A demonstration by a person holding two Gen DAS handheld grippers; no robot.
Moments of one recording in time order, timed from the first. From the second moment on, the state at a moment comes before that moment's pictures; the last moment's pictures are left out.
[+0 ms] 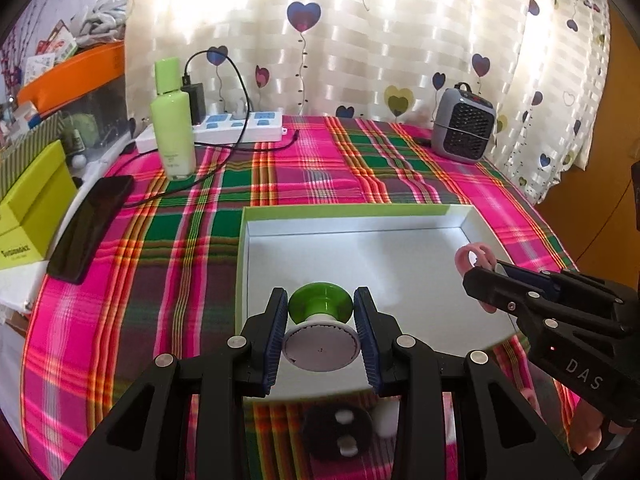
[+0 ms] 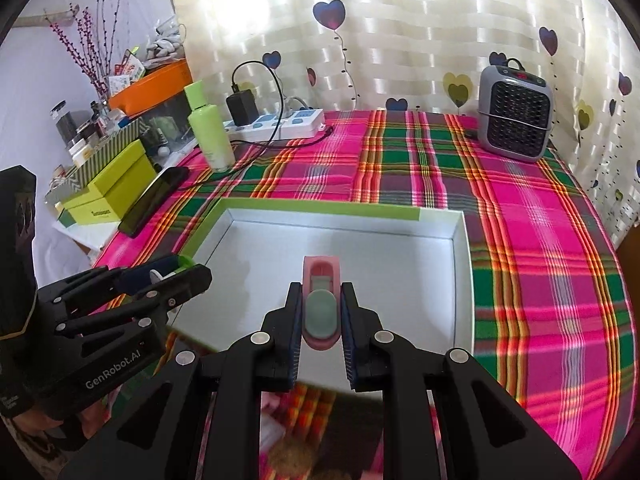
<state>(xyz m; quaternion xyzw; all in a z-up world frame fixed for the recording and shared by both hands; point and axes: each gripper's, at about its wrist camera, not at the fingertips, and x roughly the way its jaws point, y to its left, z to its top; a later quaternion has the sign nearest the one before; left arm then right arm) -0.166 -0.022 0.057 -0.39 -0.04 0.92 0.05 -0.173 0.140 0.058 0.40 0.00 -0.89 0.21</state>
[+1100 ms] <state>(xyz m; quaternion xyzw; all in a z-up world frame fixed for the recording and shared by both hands) -0.242 -0.024 0.025 -0.42 -0.04 0.90 0.06 -0.247 0.112 0.025 0.45 0.01 -0.87 0.20</state>
